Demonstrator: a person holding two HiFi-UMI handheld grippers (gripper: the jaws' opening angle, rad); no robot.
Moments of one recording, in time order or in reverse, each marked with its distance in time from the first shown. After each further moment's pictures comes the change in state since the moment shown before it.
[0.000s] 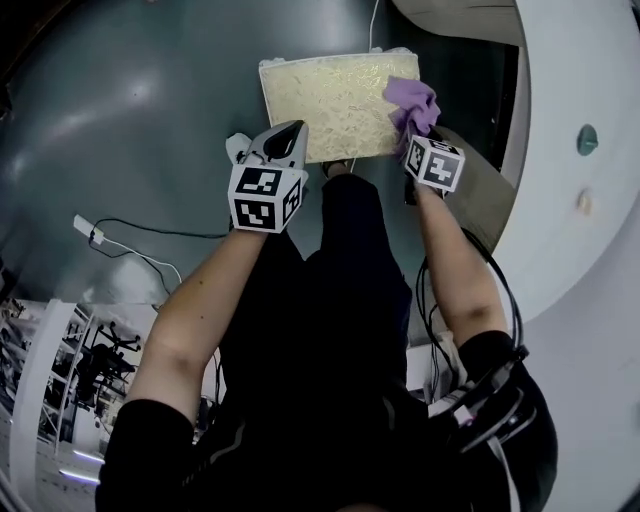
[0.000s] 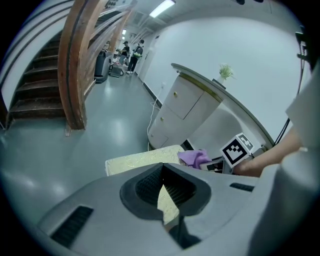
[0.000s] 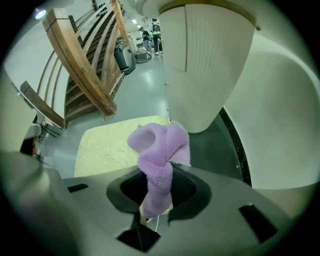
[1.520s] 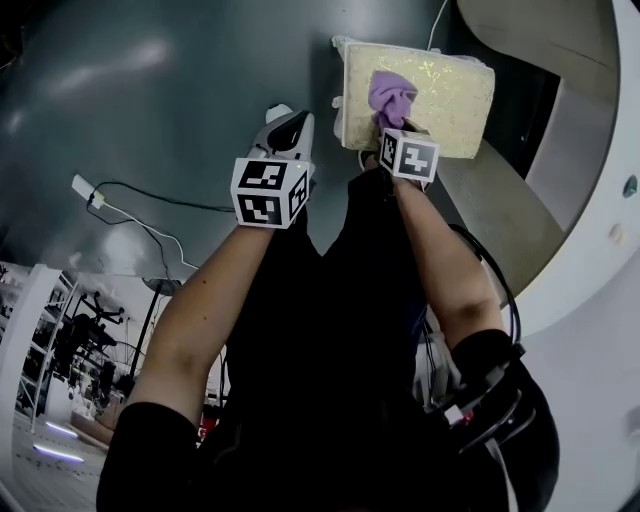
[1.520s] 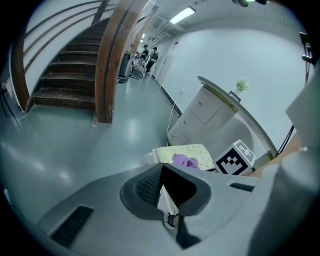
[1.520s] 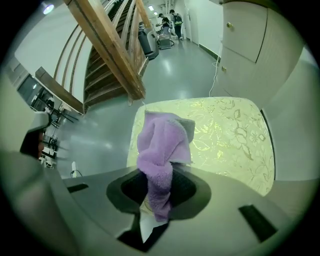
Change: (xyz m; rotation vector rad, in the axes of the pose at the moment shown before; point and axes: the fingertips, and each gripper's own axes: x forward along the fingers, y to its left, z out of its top) left arm -0.086 0.131 -0.046 -0.136 -0.040 0.095; right arm 0.045 0.228 -0.041 -0.109 0.113 0.154
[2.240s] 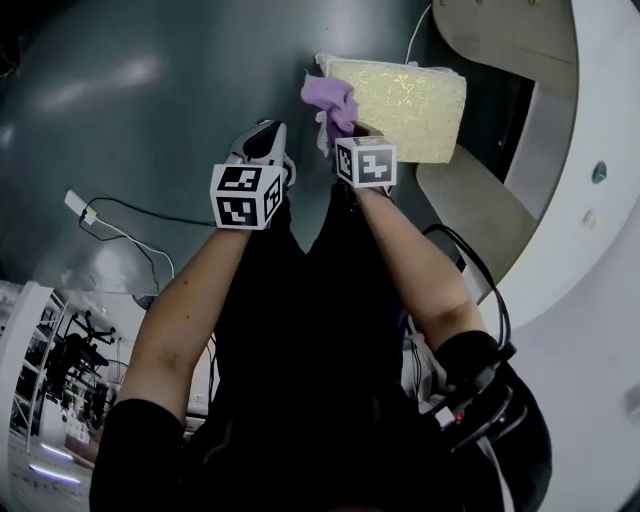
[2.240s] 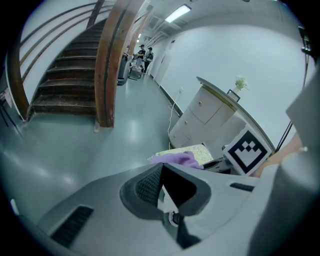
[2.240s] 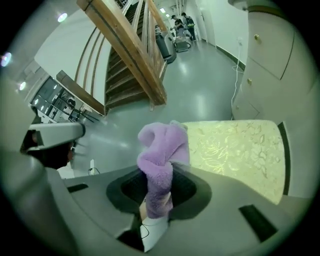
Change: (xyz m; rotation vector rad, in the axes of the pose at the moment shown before) left arm -0.025 0.017 0.018 0.052 0.014 0.014; right arm -0.033 0.095 0.034 -0.097 -0.021 0.171
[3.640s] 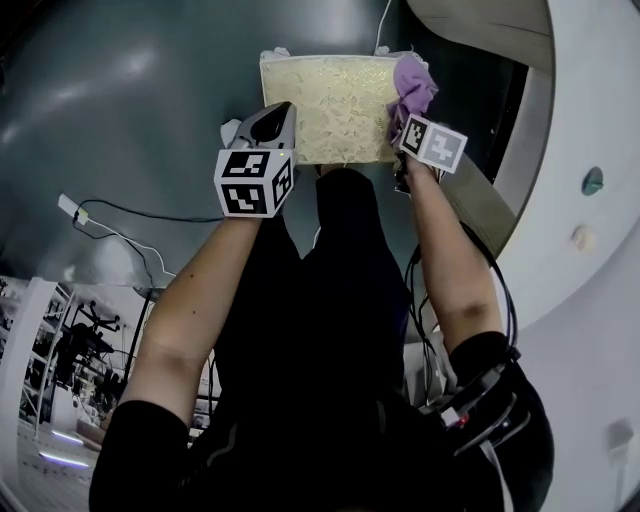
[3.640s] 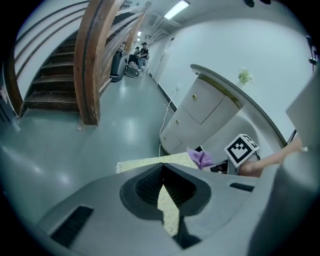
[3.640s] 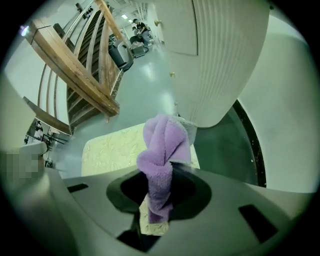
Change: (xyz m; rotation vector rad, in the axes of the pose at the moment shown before) left arm 0.125 -0.119 0.033 -0.032 -0.003 0.004; right arm -0.061 -0.293 -0.005 0.280 -0.027 -0.234
